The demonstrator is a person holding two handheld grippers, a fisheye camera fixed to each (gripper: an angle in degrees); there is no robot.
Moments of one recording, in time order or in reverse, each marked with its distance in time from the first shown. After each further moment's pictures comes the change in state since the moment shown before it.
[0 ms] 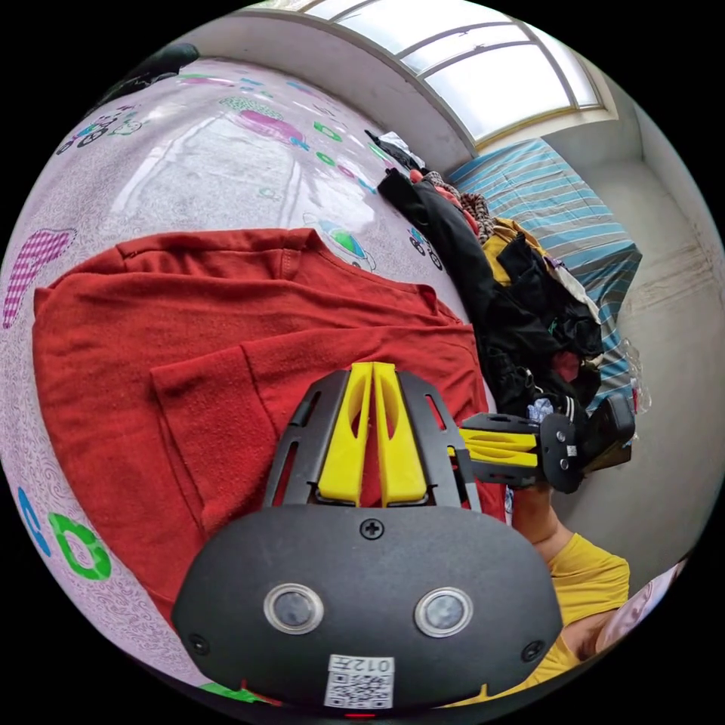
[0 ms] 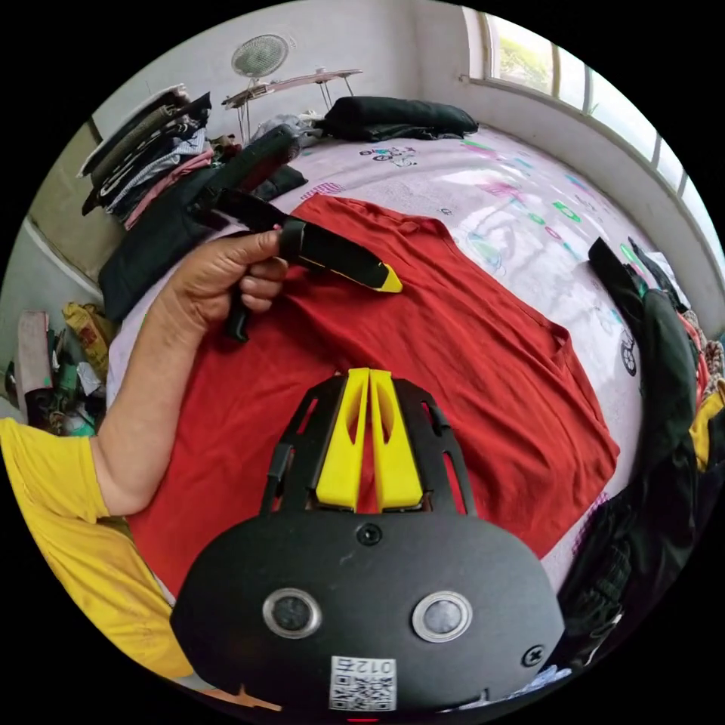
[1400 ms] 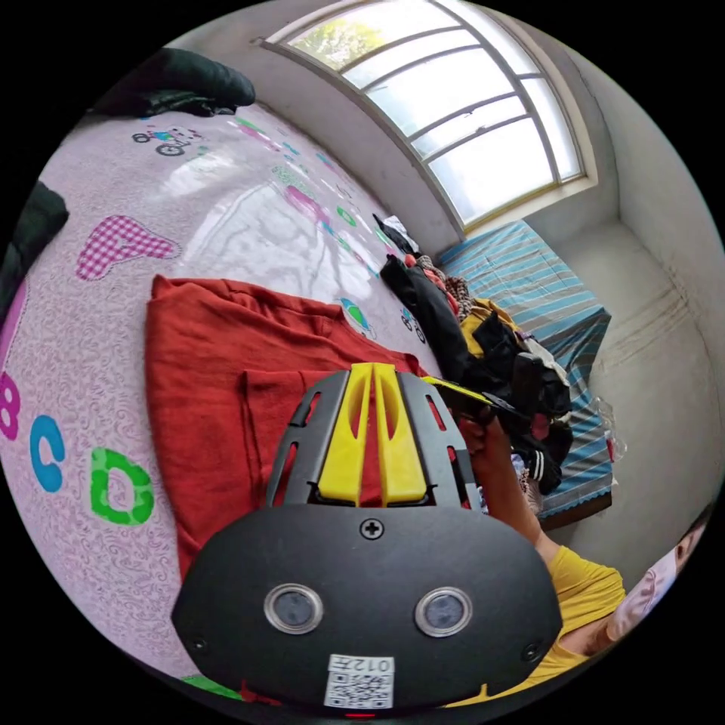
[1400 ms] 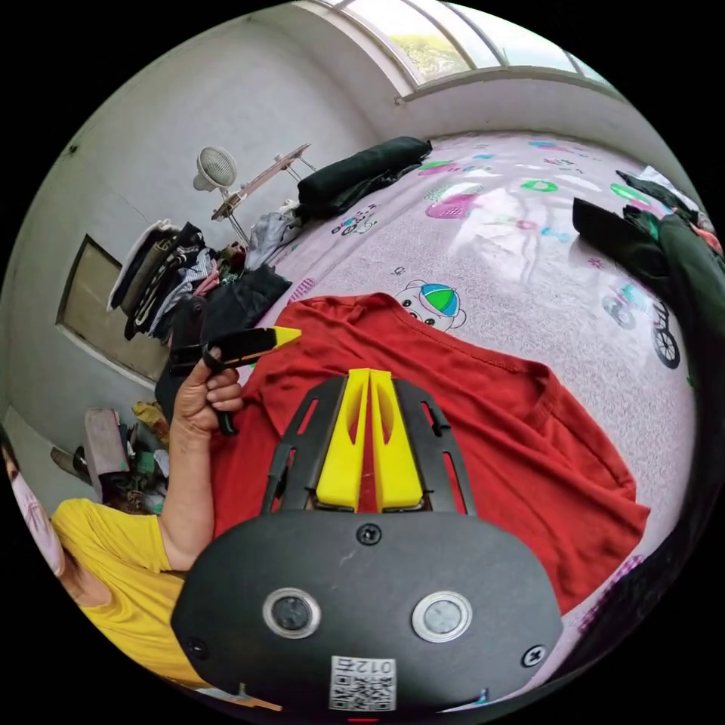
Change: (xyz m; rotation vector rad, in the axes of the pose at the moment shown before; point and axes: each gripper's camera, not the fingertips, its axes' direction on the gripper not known) left arm -0.114 0.093 -0.062 0.305 0.076 -0.097; right arm 0.170 -0.139 0.015 0.225 -0.312 0.221
